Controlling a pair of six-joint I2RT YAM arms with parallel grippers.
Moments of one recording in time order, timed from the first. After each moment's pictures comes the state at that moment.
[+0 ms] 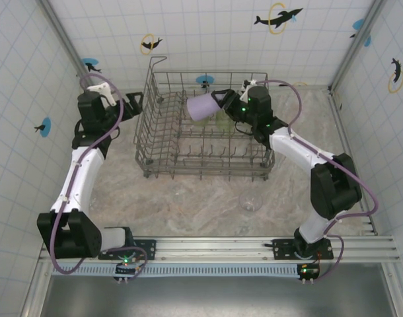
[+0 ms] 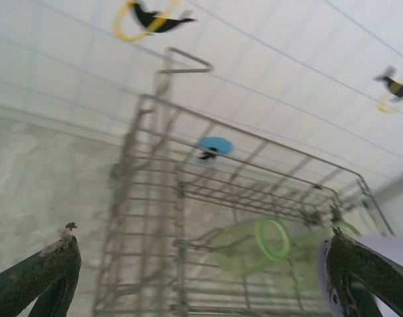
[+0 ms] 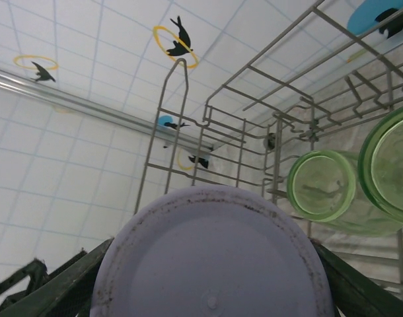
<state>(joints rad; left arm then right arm) 0.02 1.29 1.14 -0.18 0.34 -0.40 0.51 1.68 1.26 0.20 -0.27 1.02</state>
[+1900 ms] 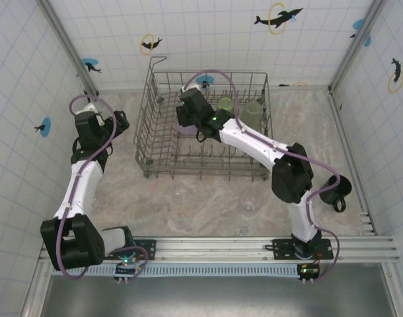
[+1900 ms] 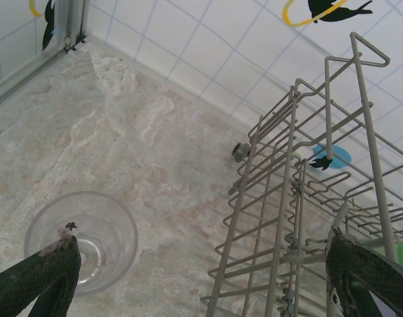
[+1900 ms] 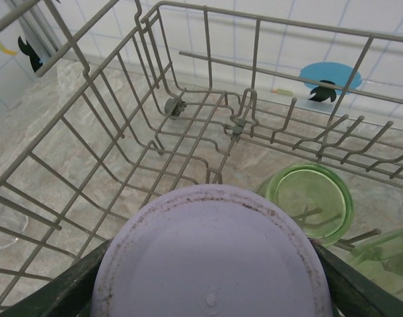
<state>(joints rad) 0.12 1.21 0.91 -0.15 0.15 -0.45 0.84 2.06 1.89 -0.42 0.33 0.29</state>
